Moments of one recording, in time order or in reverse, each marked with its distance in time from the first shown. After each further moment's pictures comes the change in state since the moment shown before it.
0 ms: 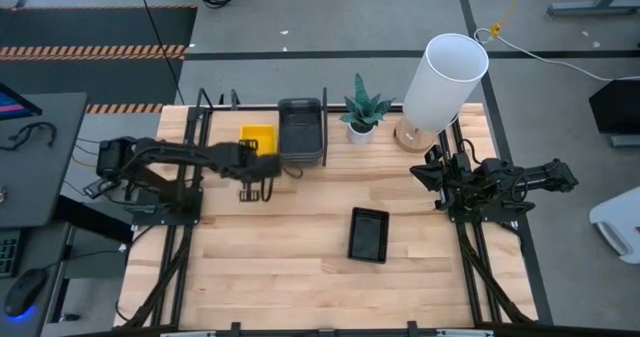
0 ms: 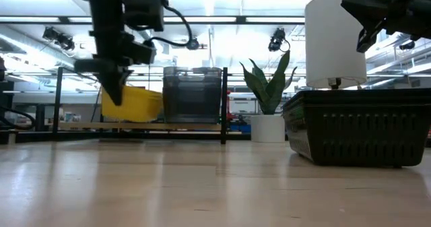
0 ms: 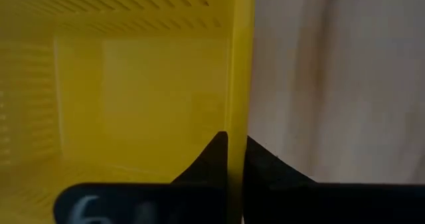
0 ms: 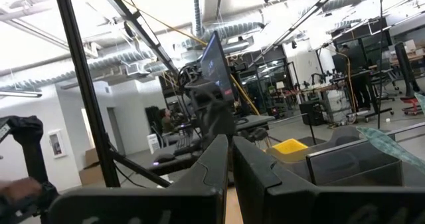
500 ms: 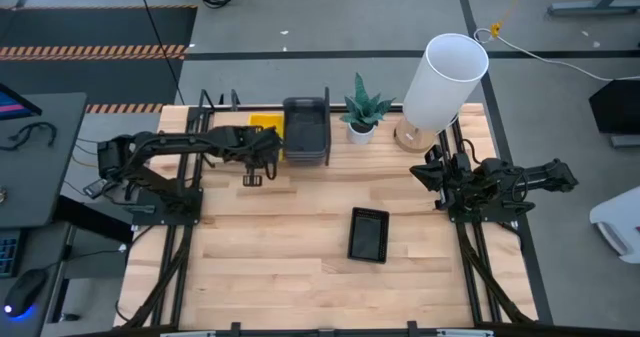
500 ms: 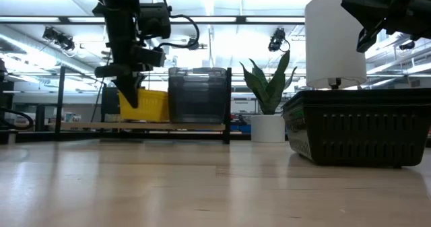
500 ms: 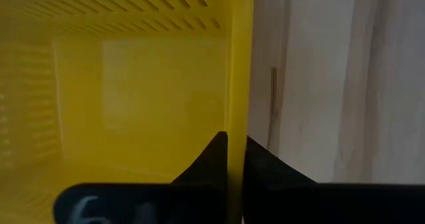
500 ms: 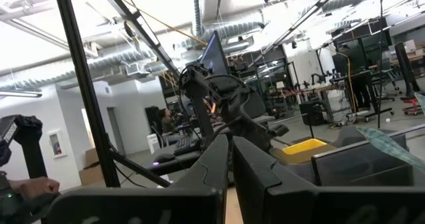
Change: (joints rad) left arm 0.203 0.001 -0.001 0.164 0.110 0.285; right arm 0.000 0.000 0.000 0.000 0.000 0.000
